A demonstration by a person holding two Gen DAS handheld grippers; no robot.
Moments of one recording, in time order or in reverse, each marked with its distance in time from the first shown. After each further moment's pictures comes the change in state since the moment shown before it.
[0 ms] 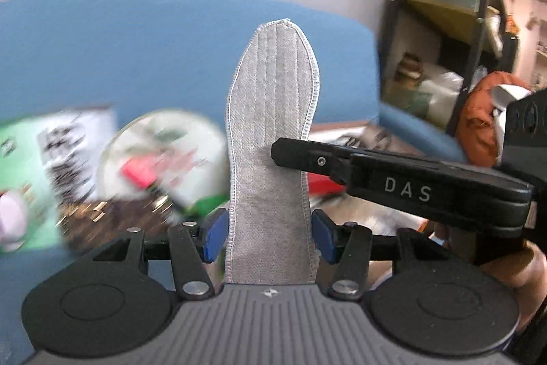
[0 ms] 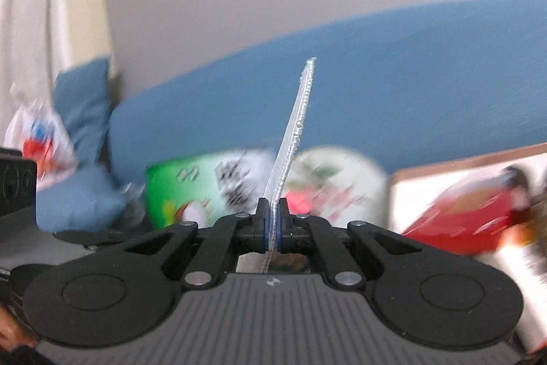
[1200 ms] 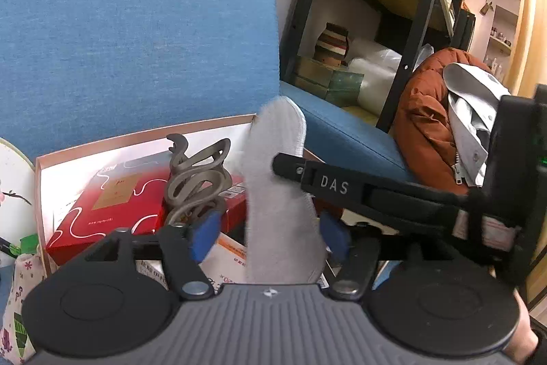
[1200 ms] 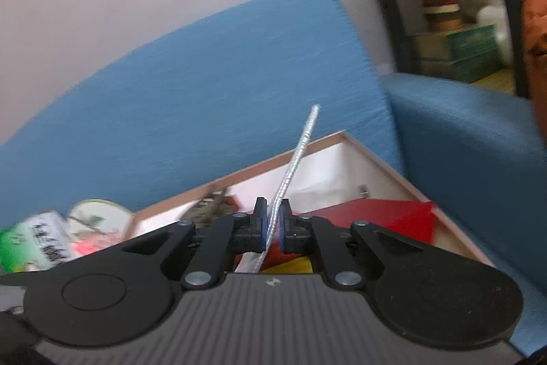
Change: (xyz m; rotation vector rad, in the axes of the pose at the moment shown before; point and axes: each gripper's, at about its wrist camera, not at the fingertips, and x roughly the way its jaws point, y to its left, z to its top) left arm 0.125 -0.125 0.021 0.028 0.054 -0.212; right arm -0.065 -0.189 0.017 0.187 -0.035 -0.507
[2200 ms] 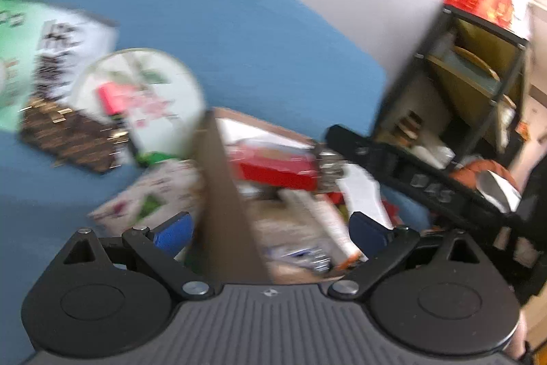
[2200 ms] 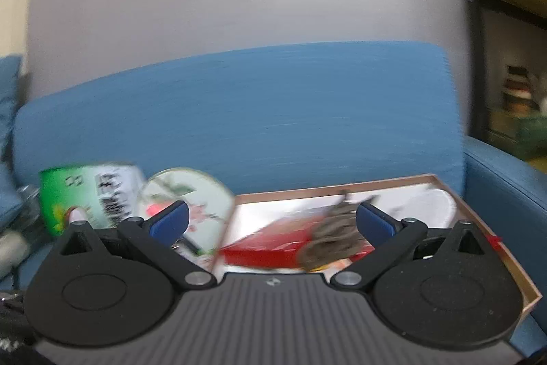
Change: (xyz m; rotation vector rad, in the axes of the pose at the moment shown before) left arm -0.150 0.071 -0.085 -0.435 -0.164 0.184; right arm -0.064 0.120 -0.022 -0.305 -0.051 0.165
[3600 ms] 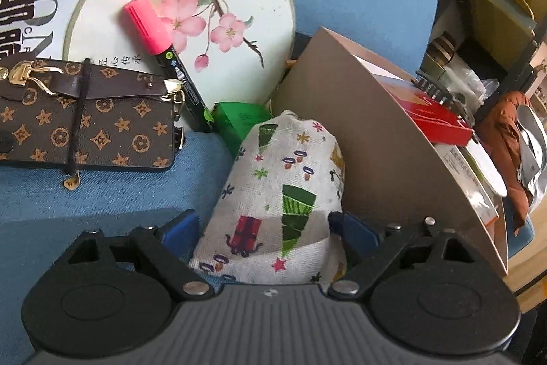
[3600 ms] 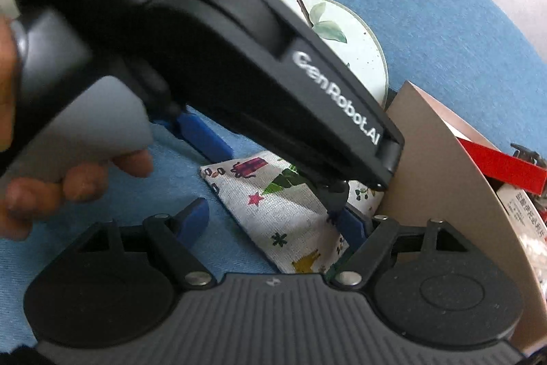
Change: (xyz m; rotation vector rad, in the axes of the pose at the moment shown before) left arm 0.127 0.138 0.033 0.112 0.339 -0.100; right arm 0.109 0.160 -0.139 -0.515 0.271 -0.065
